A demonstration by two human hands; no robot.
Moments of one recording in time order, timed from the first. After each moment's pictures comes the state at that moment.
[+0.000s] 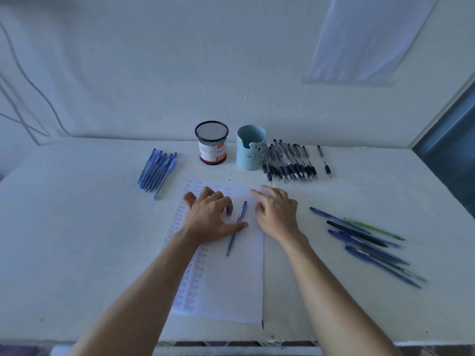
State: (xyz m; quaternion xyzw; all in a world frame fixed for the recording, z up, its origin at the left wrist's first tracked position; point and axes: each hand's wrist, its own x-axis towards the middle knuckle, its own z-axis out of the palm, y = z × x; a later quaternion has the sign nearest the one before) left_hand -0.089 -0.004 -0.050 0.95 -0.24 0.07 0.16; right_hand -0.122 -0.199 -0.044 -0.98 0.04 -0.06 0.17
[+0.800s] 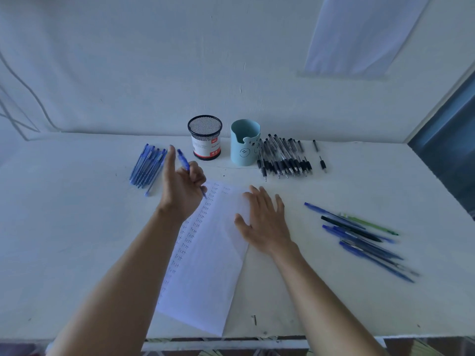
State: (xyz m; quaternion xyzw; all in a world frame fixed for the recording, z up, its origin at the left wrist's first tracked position) left_hand -0.063 0.000 0.005 0.48 0.05 -0.16 0.86; right_hand -0.148 -0.186 -0.054 -0.98 -0.01 -0.01 0.17
